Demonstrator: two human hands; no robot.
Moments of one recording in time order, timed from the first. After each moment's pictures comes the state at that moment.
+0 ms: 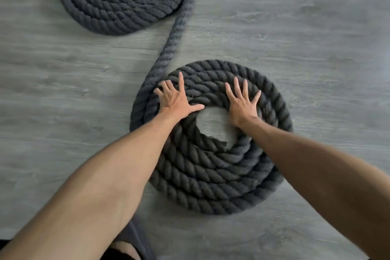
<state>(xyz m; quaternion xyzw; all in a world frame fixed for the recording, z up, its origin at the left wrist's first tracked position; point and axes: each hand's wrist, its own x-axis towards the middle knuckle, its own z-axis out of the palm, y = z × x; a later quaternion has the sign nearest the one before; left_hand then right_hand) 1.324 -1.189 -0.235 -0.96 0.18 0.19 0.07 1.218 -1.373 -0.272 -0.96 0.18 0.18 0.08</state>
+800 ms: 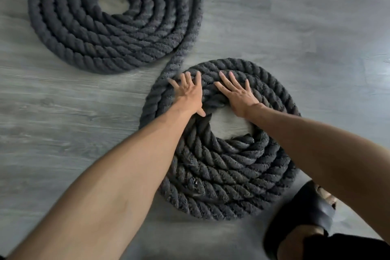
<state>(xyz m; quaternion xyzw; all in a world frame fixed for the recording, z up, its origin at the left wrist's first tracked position) 1.514 -1.290 -0.221 -0.93 0.26 0.27 0.04 1.430 -1.463 -0.257 -0.97 0.02 0.23 0.01</state>
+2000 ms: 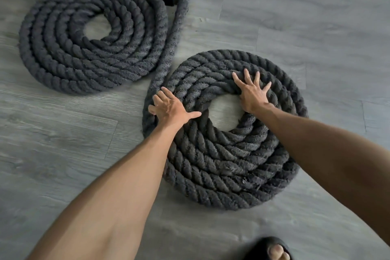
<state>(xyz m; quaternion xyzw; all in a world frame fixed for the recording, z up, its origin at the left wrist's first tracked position) 1.530 -1.412 -0.237 -0.97 -0.02 0.25 0.01 1.501 -1.664 -0.279 -0.98 0.13 0.16 0.06</state>
